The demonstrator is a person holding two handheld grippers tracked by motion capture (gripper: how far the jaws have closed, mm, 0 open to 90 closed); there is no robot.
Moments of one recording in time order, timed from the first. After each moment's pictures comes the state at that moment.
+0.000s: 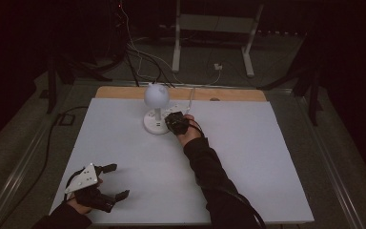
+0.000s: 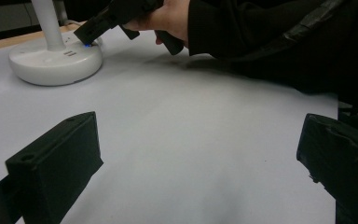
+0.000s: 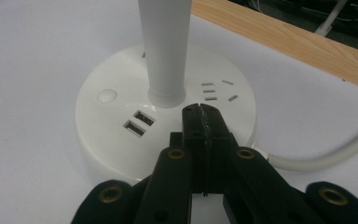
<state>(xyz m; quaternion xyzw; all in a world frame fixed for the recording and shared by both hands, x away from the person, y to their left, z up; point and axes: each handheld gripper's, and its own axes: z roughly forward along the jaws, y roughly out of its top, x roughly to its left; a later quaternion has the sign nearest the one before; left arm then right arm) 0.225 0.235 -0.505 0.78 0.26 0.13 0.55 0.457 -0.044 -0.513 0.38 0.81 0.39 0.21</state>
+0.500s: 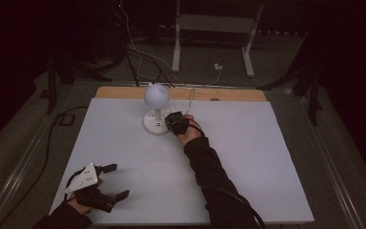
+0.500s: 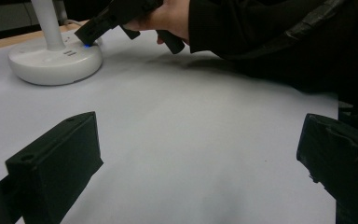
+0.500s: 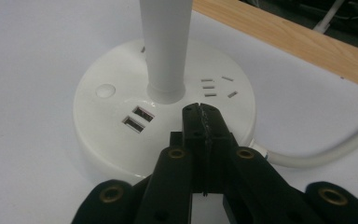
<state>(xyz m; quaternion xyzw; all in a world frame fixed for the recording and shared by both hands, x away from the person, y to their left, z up) 0.225 0.235 -0.505 0.78 0.26 0.13 0.55 0.456 -0.042 -0.513 0.38 0.82 0.38 0.22</state>
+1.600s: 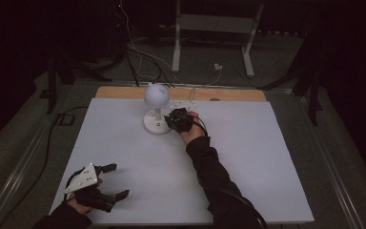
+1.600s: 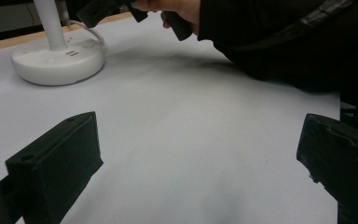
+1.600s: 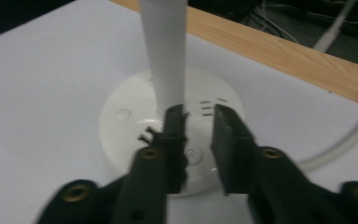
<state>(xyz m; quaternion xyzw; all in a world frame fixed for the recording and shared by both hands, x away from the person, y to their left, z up) 0.225 0.235 -0.505 0.78 0.26 0.14 0.55 0.451 -0.055 -0.489 0.39 0.80 0.42 0.19</state>
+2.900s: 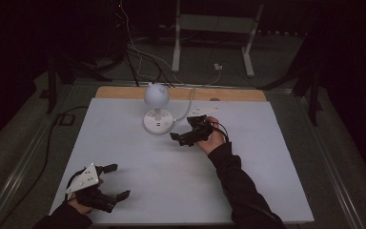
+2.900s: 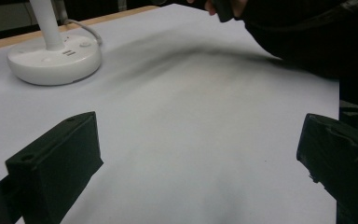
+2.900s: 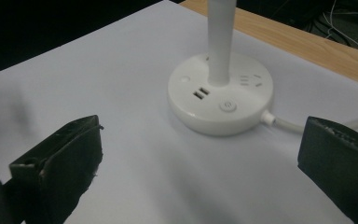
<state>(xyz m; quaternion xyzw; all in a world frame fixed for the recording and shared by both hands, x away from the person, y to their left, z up) 0.224 0.233 -0.505 0.78 0.26 0.13 0.55 0.409 -0.115 -0.464 0.31 0.82 0.47 0.11</state>
